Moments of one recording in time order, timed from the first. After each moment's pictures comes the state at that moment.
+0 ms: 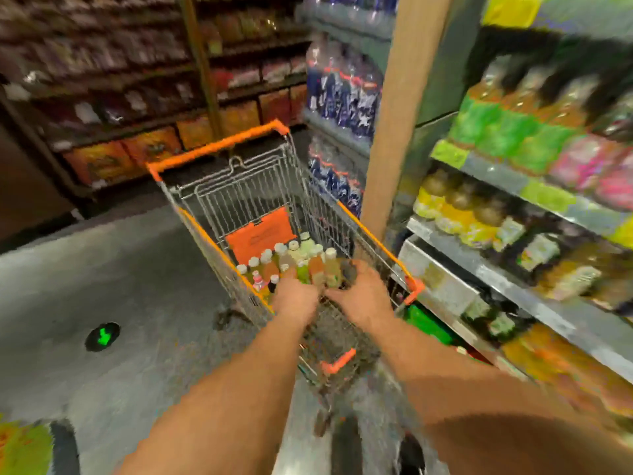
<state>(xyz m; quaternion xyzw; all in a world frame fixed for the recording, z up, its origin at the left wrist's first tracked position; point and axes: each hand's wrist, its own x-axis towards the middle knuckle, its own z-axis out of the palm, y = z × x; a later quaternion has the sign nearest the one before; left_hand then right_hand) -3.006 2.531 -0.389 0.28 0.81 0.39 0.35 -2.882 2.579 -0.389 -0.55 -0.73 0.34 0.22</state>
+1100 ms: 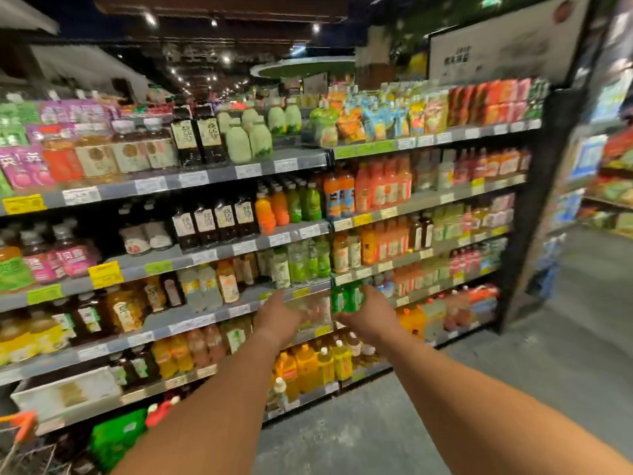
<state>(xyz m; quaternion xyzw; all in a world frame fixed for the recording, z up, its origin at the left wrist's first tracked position) -2.416 2.174 -0.222 0.80 0.39 0.16 0.43 -2.300 2.021 -0.217 -0.88 -0.27 0.11 0.38</state>
